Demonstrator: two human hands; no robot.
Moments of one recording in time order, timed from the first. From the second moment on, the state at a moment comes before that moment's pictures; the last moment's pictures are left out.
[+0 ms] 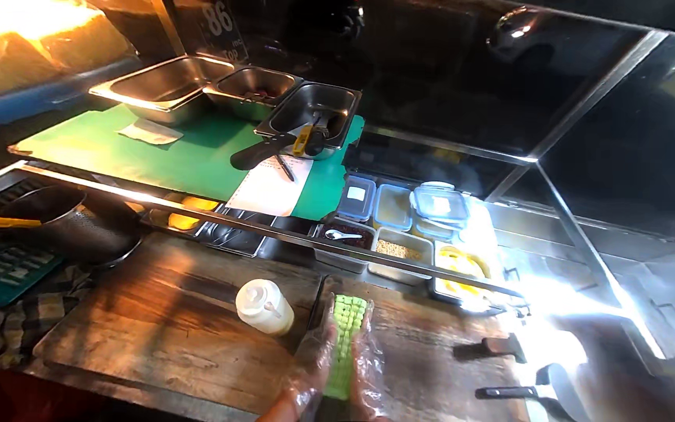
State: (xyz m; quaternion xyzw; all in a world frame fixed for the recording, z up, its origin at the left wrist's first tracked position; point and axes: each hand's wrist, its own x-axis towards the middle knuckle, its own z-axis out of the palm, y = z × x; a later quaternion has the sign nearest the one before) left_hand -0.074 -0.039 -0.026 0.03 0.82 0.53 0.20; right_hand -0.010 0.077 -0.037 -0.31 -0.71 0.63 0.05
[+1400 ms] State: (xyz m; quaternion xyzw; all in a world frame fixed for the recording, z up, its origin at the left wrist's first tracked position) left_hand -0.001 0.150 0.014 0.08 0.91 0.18 0.37; right_hand 0.095 0.235 0.001 -0.34 -0.81 0.46 -0.11
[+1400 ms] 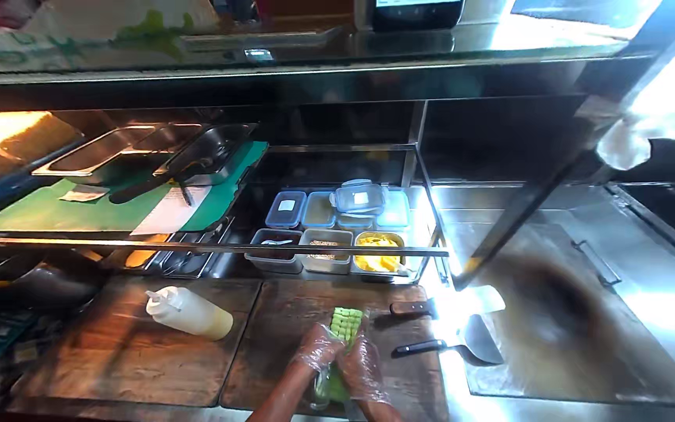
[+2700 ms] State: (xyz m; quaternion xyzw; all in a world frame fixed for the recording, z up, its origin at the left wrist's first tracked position) left_hand 0.126 0.618 0.048 0.03 0.61 0.54 0.58; right_hand 0.281 0.828 0.043 -0.38 -0.47 0.80 -0.06
